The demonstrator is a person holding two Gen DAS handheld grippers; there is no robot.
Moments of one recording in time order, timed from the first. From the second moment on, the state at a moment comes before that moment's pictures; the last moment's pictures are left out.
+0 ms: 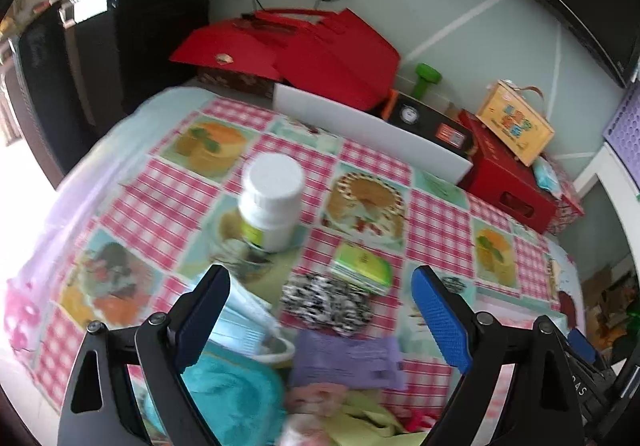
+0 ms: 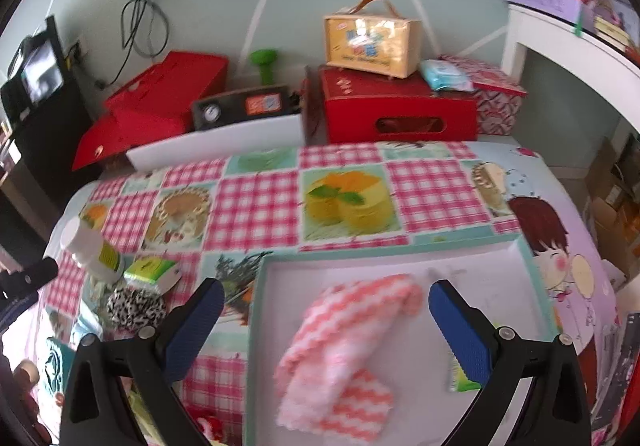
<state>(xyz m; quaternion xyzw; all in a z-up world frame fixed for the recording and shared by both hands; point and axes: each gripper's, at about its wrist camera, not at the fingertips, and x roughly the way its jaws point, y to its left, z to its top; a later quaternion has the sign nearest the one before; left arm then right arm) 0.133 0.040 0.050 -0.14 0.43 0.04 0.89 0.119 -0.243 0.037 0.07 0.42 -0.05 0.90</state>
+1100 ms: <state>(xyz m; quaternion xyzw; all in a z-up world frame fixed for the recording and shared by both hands) 0.138 0.112 0.021 -0.14 0.50 0.09 0.85 0.137 -0.146 0.001 0.04 0.47 0.09 0.87</state>
